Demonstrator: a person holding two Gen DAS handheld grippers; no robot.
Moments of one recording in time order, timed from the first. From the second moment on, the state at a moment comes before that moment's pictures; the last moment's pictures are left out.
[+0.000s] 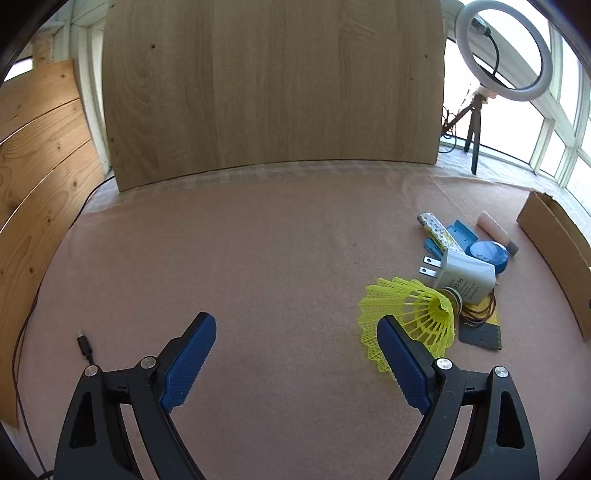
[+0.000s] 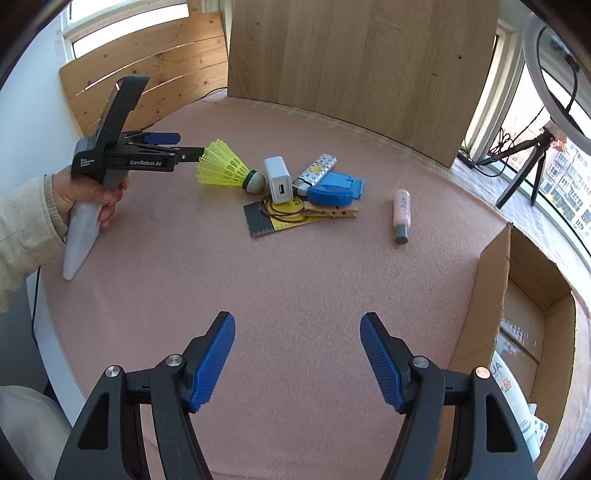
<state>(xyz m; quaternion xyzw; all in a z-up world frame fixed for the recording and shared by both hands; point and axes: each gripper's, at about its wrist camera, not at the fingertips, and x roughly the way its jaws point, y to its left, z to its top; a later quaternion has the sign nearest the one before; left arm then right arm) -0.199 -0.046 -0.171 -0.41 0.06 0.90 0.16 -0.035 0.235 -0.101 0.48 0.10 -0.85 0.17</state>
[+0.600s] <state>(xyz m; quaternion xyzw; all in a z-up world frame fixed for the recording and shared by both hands) -0.136 0.054 -0.170 -0.41 0.04 0.88 0.21 -0.038 0.238 -0.119 0.47 0.05 -0.86 0.17</state>
